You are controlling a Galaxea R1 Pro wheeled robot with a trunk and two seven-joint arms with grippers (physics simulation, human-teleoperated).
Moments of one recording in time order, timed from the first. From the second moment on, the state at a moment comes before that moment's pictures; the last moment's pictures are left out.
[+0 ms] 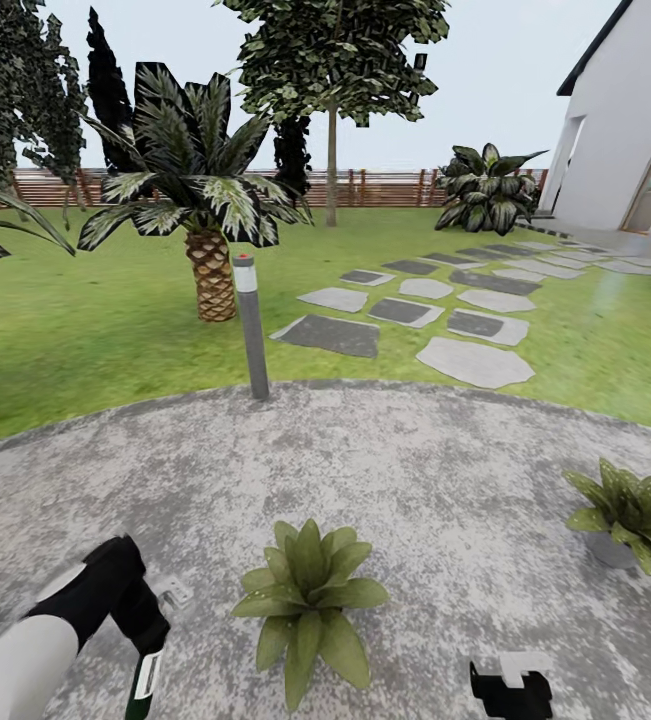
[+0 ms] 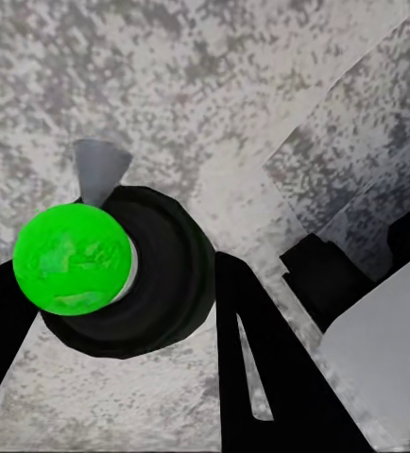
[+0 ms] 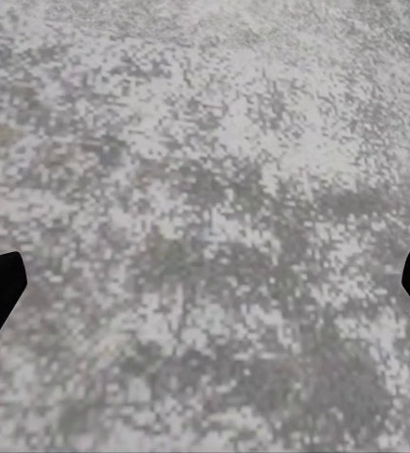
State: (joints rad) left arm -0.68 0.22 -0.08 -0.57 -0.92 0.68 -1.16; right arm -0.47 -0.11 0.57 -0.03 -0.49 -0.44 -0.17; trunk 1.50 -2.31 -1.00
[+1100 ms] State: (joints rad) left arm -0.60 0.17 -0.12 -0.56 -0.93 0.67 -1.08; right arm -0.47 -0.11 0.57 -0.03 -0.50 -0.44 -0.17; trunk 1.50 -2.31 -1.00
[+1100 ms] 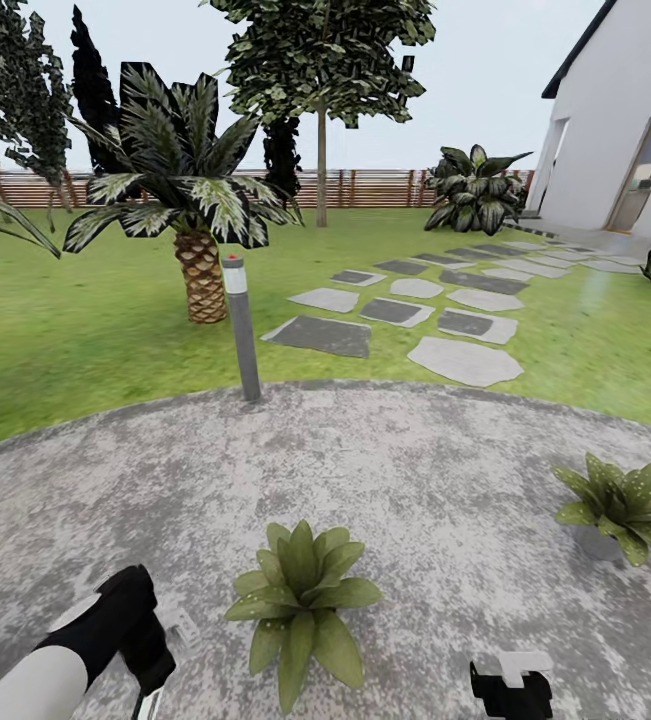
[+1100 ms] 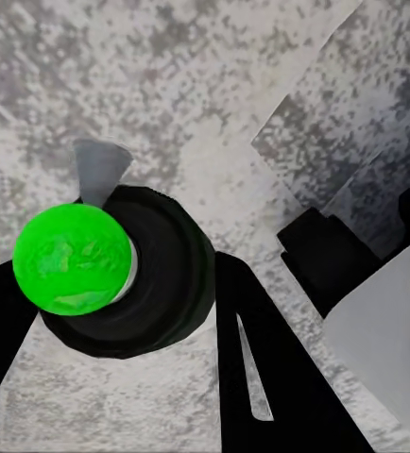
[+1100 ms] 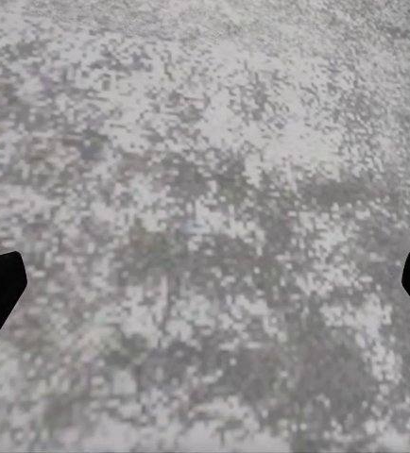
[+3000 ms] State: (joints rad) left arm -0.87 0.19 -0.13 -0.58 -1.16 0.58 -1.50; right arm -0.47 -0.10 0.57 -0.03 -0.49 -0.43 -0.17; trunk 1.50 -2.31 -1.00
